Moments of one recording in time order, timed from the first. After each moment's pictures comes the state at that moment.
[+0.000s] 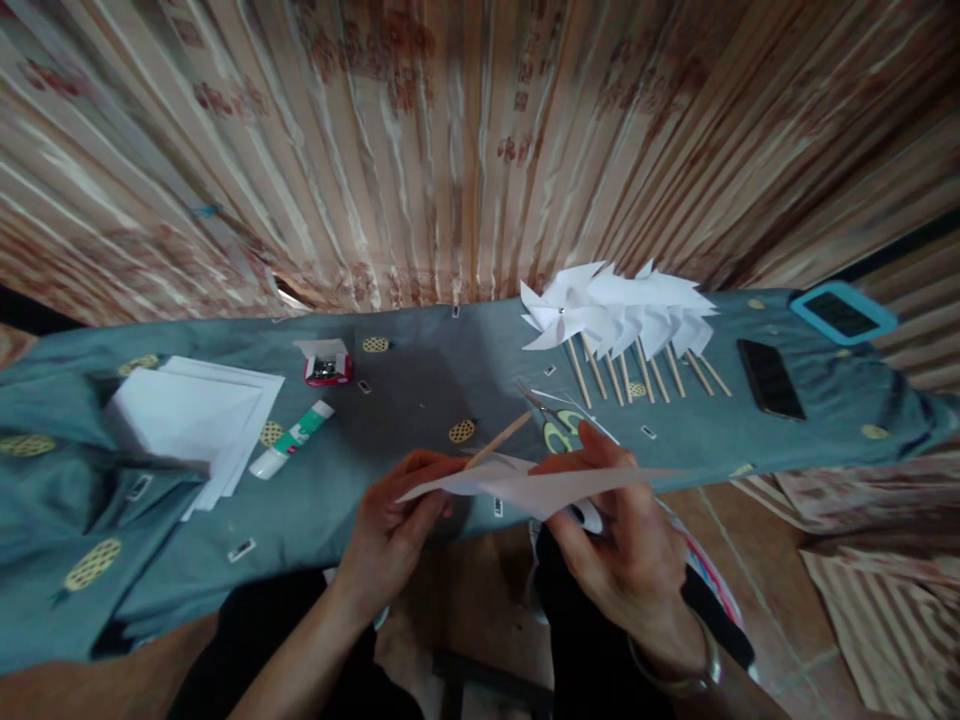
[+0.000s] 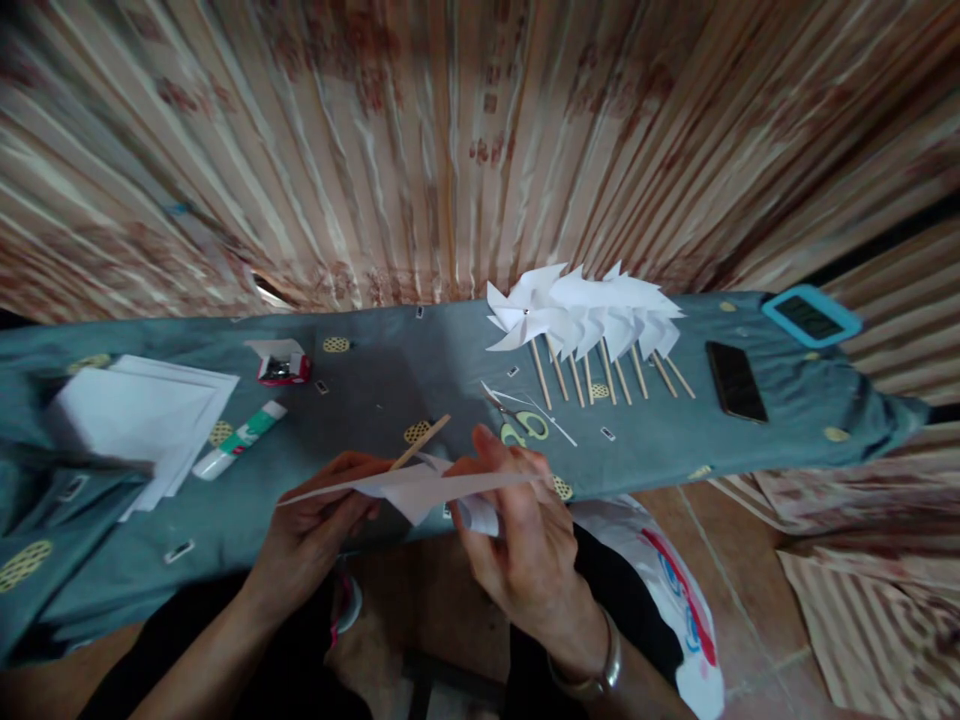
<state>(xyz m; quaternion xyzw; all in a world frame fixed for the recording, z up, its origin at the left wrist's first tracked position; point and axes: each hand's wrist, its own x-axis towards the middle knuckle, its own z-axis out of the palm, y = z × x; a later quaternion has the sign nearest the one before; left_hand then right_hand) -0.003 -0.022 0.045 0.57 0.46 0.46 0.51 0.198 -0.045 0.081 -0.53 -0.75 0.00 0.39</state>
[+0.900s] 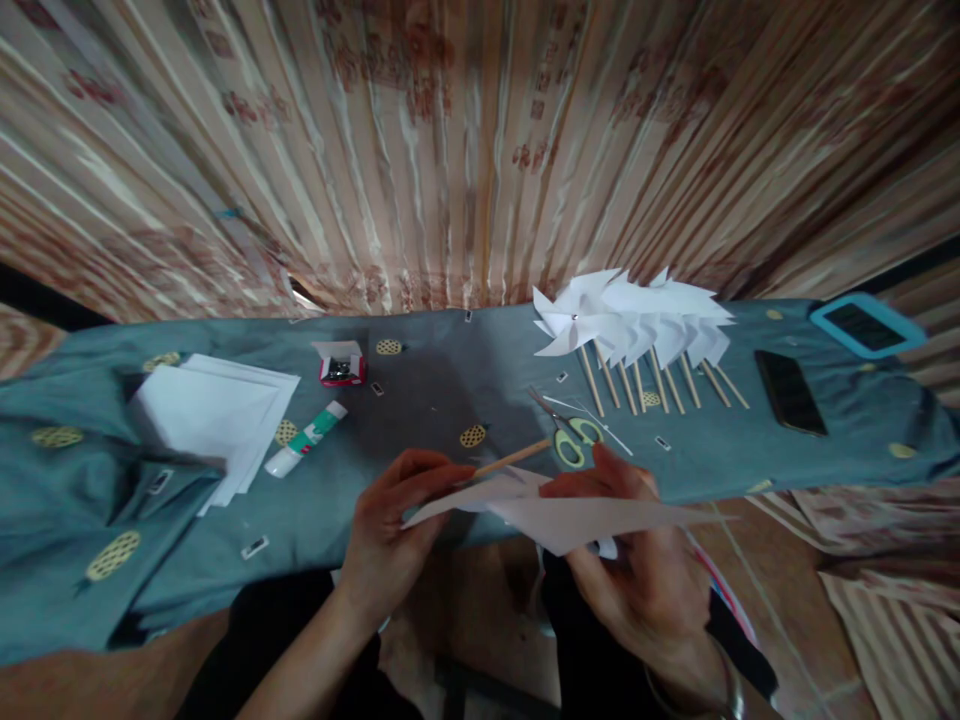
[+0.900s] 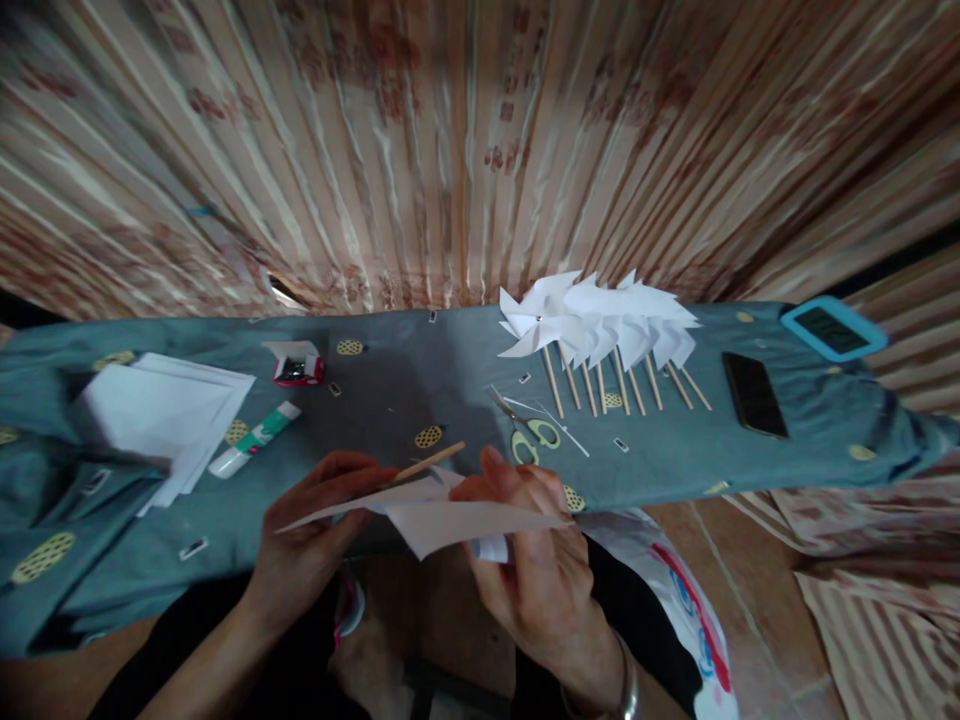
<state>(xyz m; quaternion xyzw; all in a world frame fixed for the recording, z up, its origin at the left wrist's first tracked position) -0.012 -0.022 0.048 0.60 0.50 0.47 0.41 0.203 -0.050 0.077 -0.51 -0.78 0.01 0.38</state>
